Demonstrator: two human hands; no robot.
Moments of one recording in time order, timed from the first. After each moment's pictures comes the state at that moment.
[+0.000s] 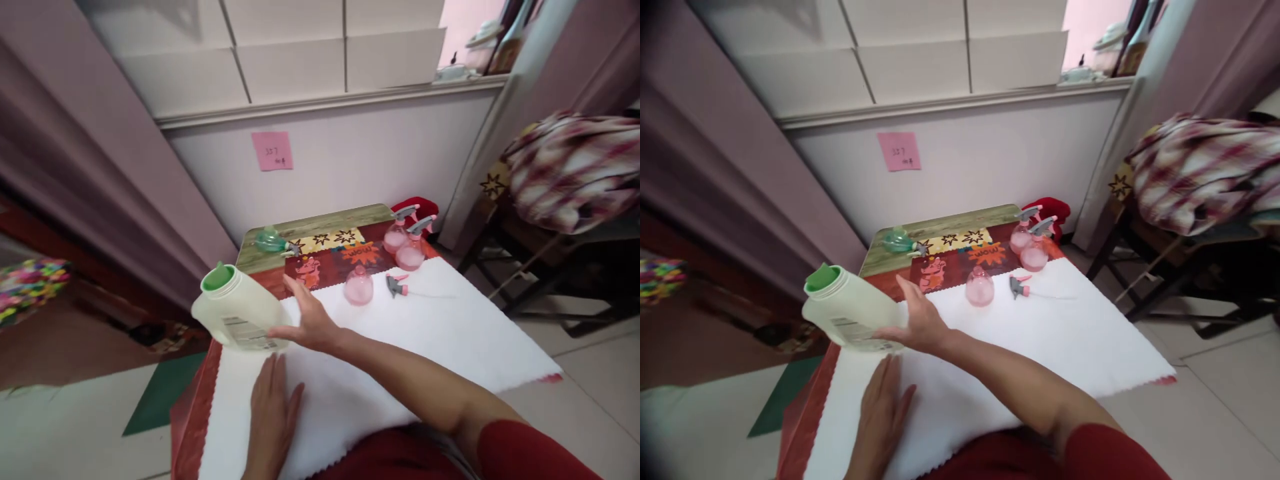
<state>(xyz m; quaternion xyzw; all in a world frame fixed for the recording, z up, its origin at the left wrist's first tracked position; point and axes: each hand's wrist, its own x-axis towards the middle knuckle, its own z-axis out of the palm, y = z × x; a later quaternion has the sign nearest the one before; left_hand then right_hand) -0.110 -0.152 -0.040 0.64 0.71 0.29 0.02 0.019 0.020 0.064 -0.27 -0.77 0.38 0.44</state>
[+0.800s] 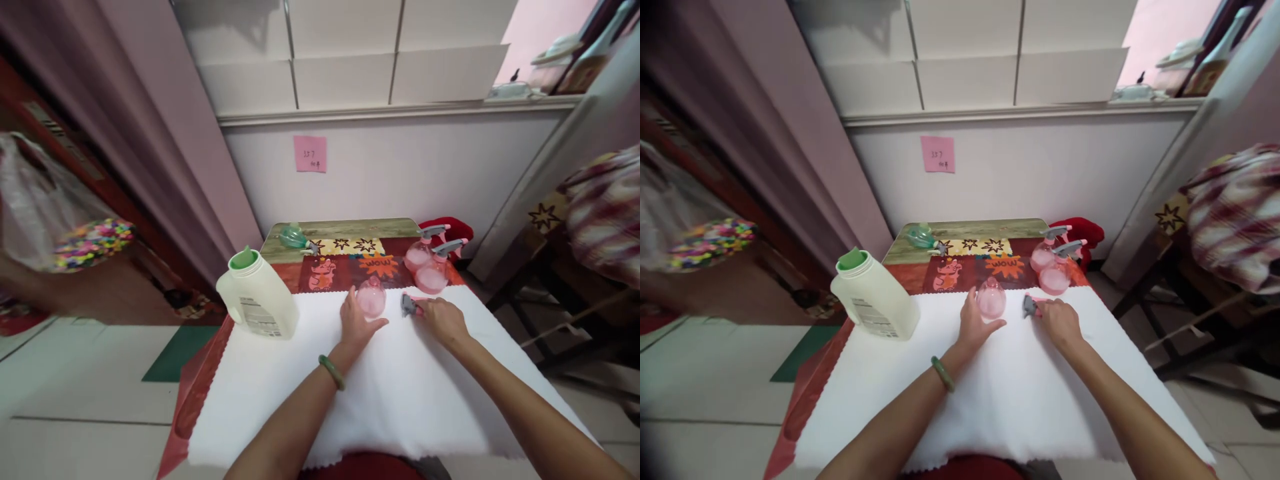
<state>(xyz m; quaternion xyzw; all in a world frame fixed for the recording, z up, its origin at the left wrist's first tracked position) 0.049 0.046 -0.029 0.56 0.68 0.43 0.19 0.271 0.098 0.027 -0.58 -0.81 0.01 0.01</state>
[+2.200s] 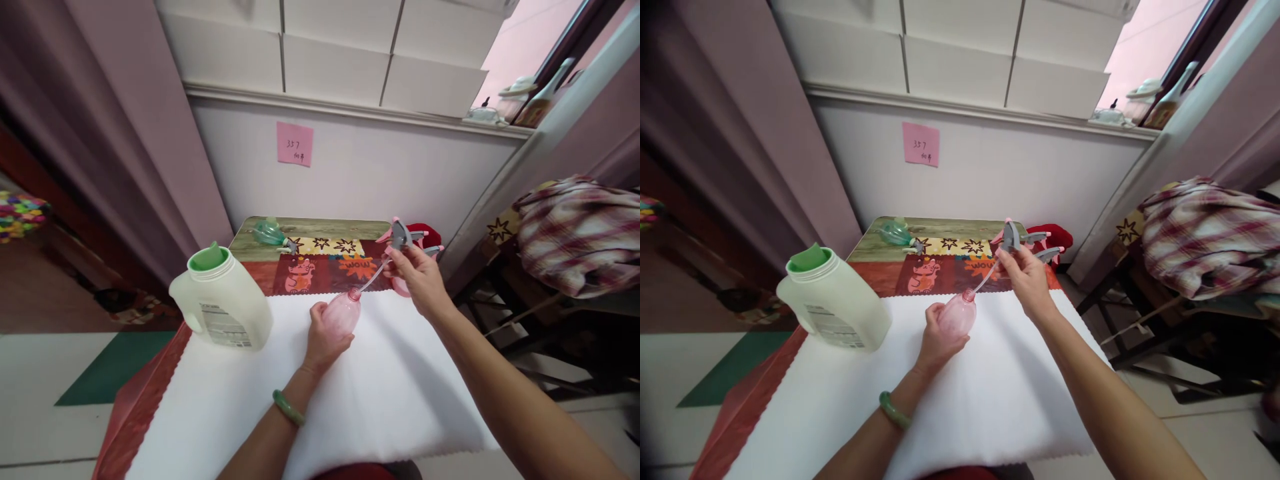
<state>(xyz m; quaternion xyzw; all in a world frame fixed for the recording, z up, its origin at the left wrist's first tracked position) 0.021 0.014 -0.028 0.47 0.60 0.57 0.31 0.199 0.105 0.151 -0.38 -0.58 0.47 0.55</state>
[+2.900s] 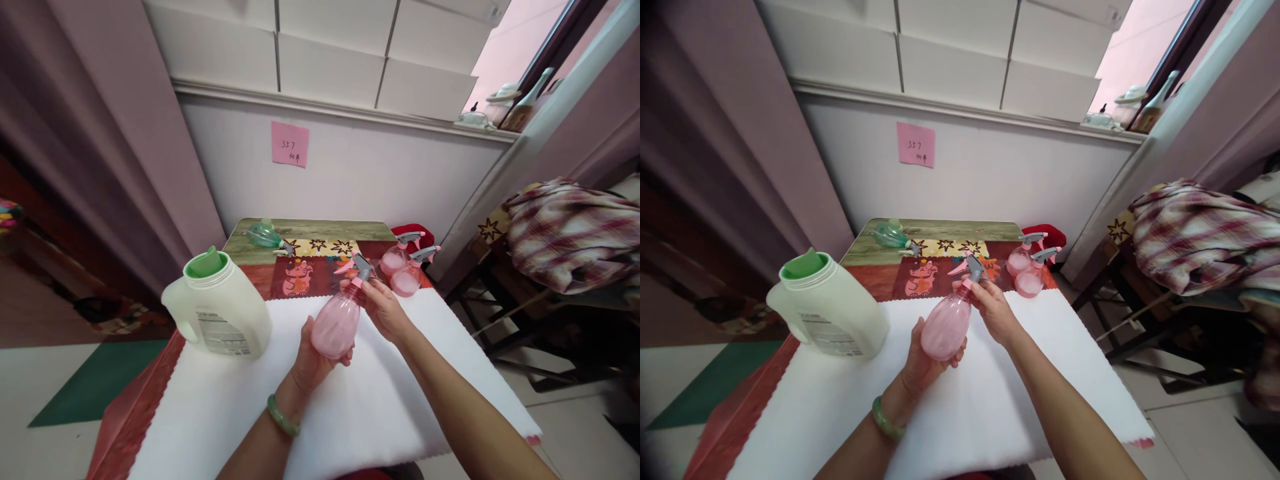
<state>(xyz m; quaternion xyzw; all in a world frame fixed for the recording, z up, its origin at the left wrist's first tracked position) 0.002 0.000 -0.006 0.25 0.24 0.53 0.77 0.151 0.074 0.089 -0.30 -0.50 0.67 0.46</state>
